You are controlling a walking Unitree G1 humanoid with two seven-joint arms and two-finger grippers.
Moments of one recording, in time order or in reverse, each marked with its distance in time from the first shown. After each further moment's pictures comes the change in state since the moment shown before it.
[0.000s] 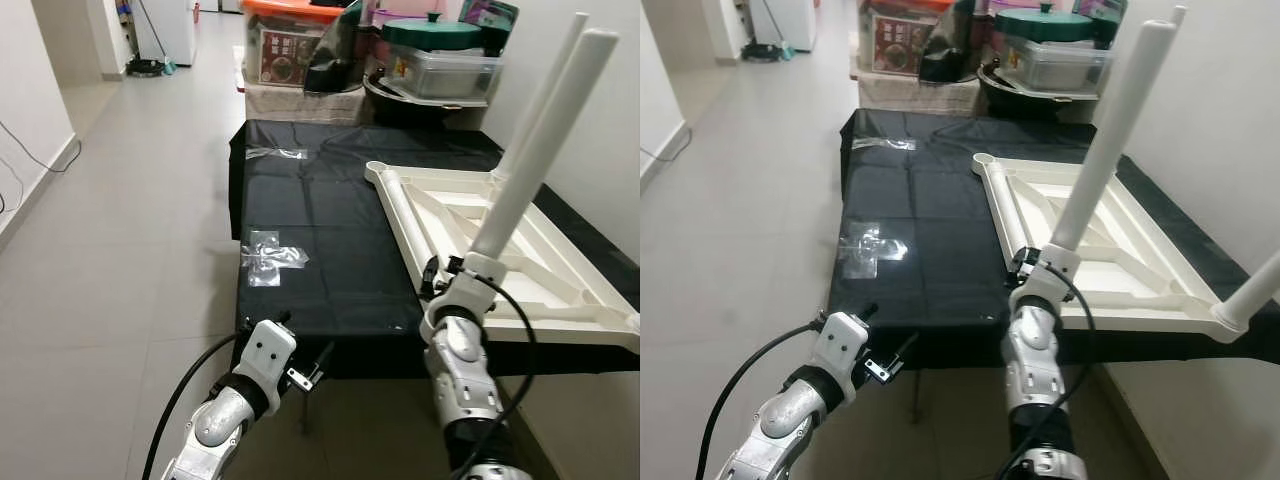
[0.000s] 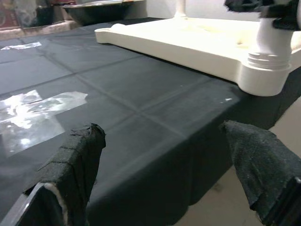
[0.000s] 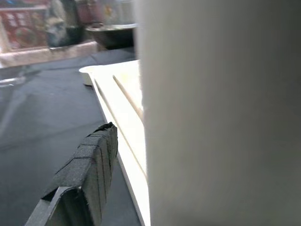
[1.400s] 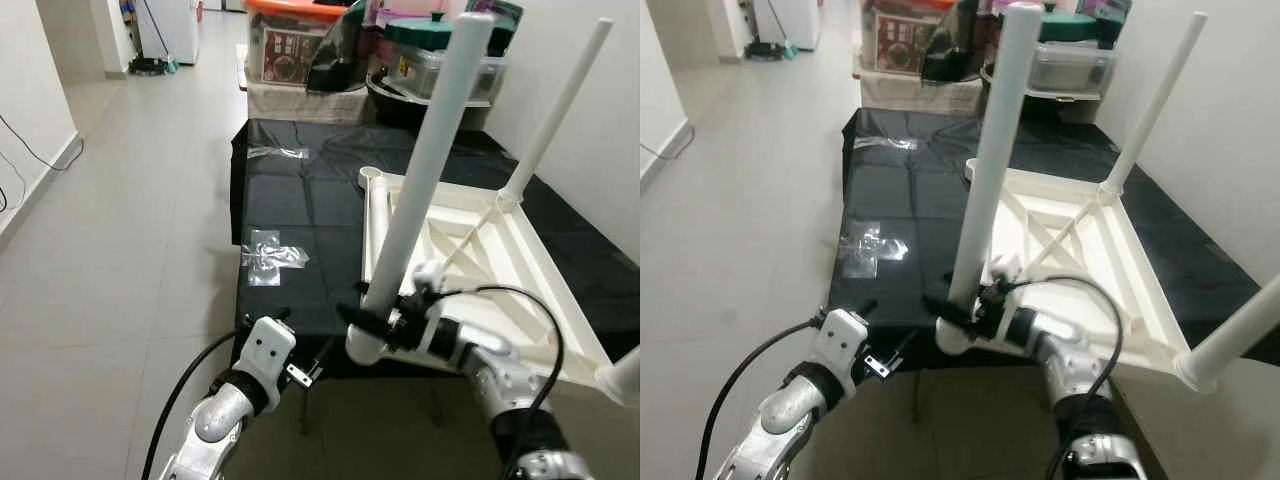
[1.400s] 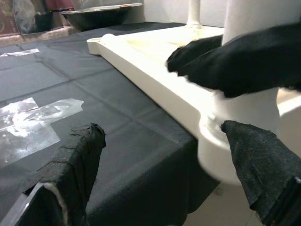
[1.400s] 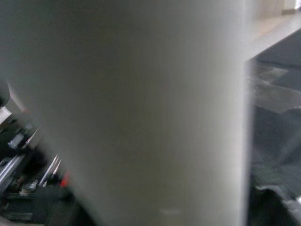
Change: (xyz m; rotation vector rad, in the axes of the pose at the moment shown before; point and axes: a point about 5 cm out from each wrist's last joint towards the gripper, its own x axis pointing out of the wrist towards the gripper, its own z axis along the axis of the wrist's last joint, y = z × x) left arm 0.003 0.000 0.002 0.012 -0.019 -0.008; right arm -0.036 0.044 -0.020 0.032 0.266 1.352
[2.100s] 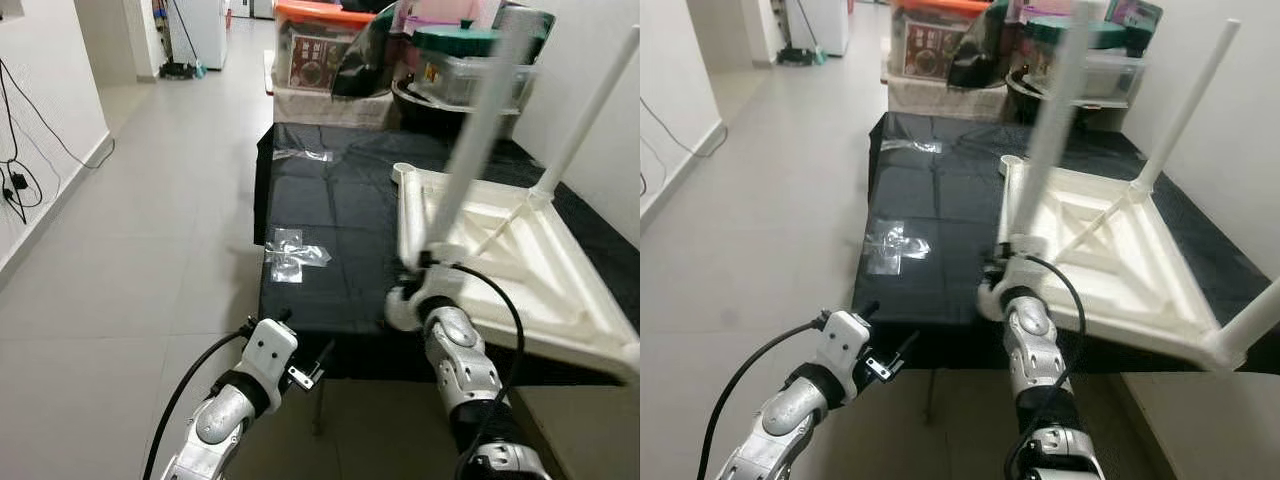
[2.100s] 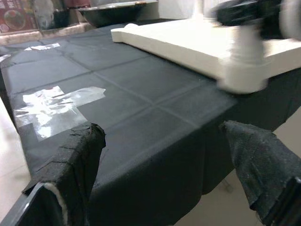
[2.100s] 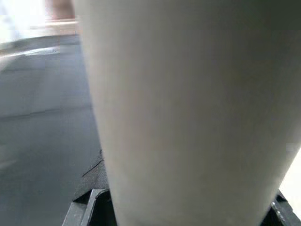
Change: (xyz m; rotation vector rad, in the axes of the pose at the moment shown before) left arm -0.001 0.001 -0.003 0.001 0.011 -0.001; right arm -0.030 -0.042 0.016 -0.024 -0.138 -1.353
